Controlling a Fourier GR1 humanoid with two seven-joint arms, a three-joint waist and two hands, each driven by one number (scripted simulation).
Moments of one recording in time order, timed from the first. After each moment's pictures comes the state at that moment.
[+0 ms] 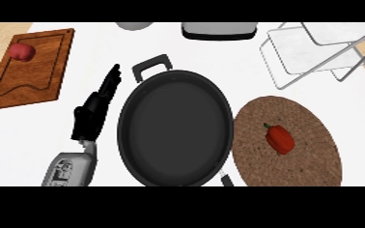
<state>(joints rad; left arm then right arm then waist) -0.19 0.05 -0.02 -1.45 -0.18 -0.01 0.04 -0.76 -0.36 -0.28 -2.08 0.70 0.39 0.85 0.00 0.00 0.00</state>
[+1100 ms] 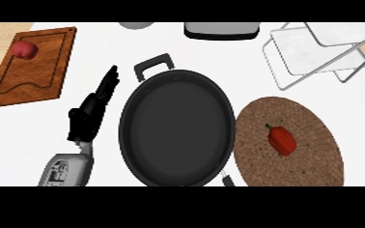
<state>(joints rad) -0.18 0.07 0.00 -1.45 -0.16 -0.05 0.02 -0.87 -0.50 -0.22 -1.46 0.89 -0.03 0.37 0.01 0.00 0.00</state>
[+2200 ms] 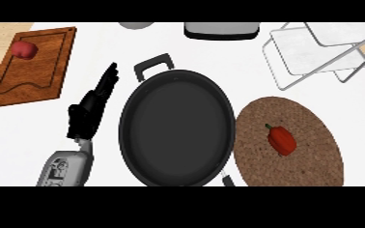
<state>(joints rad) -0.20 0.07 0.00 -1.45 -0.16 -0.04 0.04 -1.00 -0.55 -0.39 -0.92 0.75 -0.34 0.12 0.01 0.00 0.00</state>
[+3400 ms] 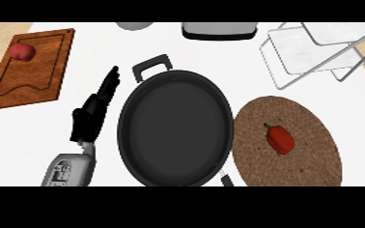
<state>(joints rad) -0.18 0.06 0.00 -1.43 -0.17 -0.03 0.01 -1.02 -0.61 -0.51 -0.97 0.47 -0.27 0.19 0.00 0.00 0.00</state>
